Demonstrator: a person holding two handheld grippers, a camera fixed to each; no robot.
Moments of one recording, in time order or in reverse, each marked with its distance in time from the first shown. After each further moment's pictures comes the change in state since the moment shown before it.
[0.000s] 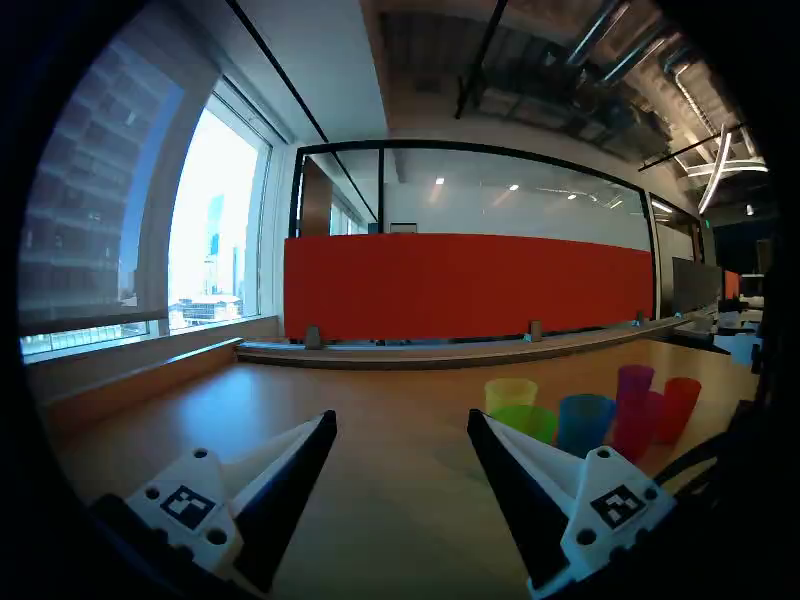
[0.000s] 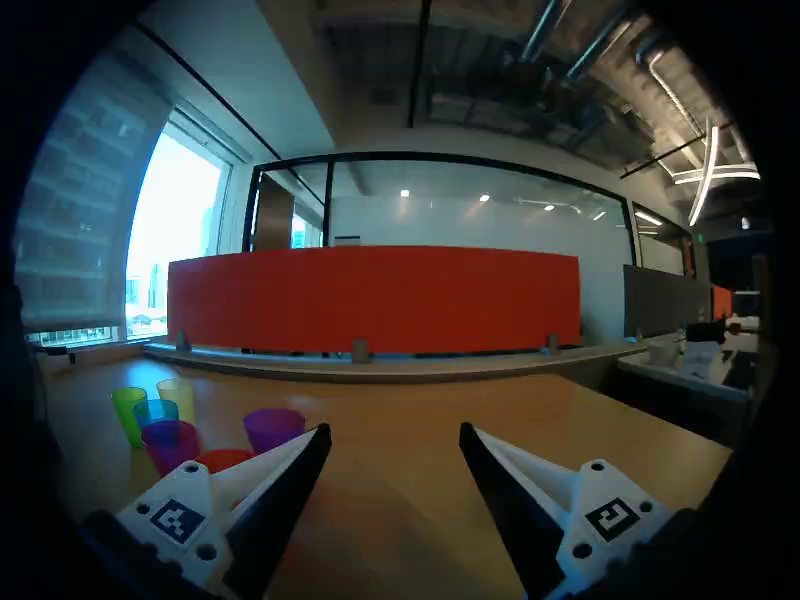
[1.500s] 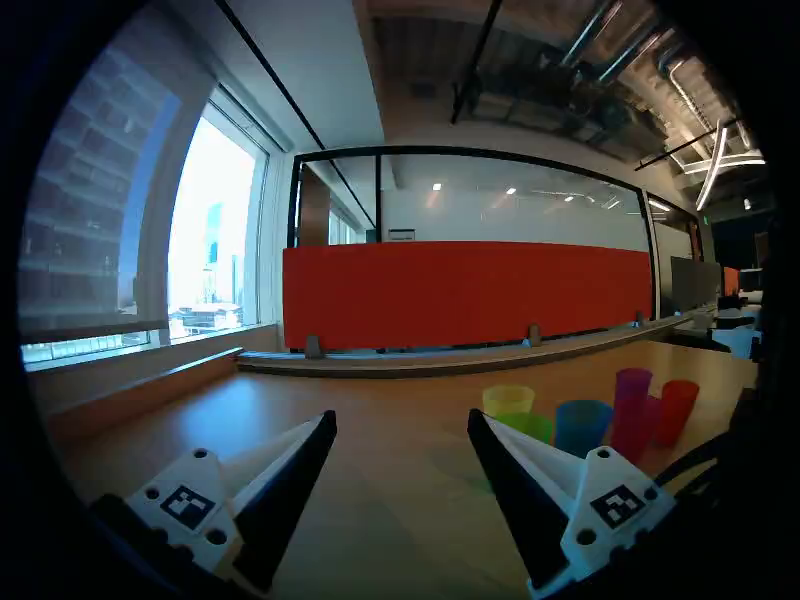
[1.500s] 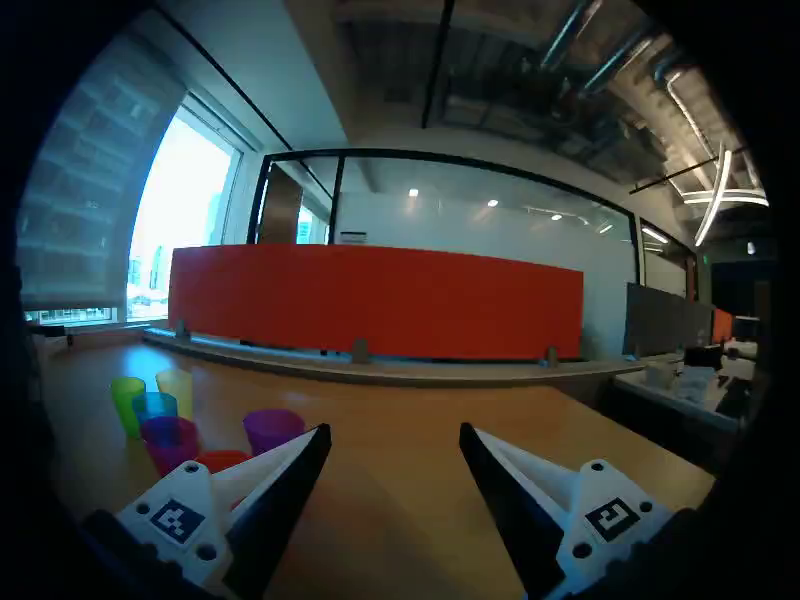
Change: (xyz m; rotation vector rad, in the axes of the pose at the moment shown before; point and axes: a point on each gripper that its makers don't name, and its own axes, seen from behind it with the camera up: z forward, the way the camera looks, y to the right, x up) left arm 0.015 0.002 -0.004 -0.004 0.020 0.015; right arm 0.014 -0.003 0.000 0.005 -0.009 -0.065
